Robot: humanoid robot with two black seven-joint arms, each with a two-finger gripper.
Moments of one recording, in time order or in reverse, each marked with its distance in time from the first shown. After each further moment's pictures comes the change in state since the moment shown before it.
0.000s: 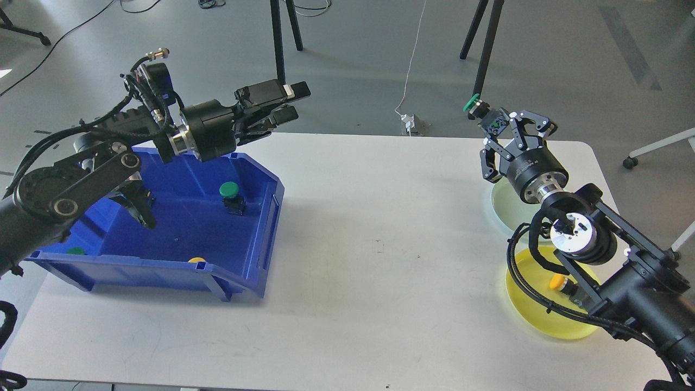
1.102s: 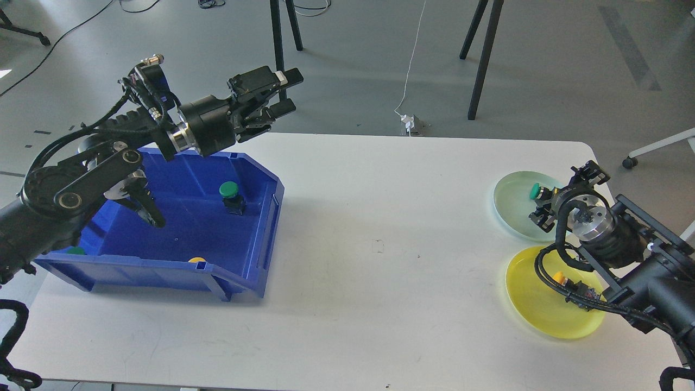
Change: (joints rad) left arm -0.002 -0.039 -0.001 0.075 -0.164 0.000 0.000; right arm 0.107 -0.028 -0.091 -0.204 0.143 -0.278 -0.161
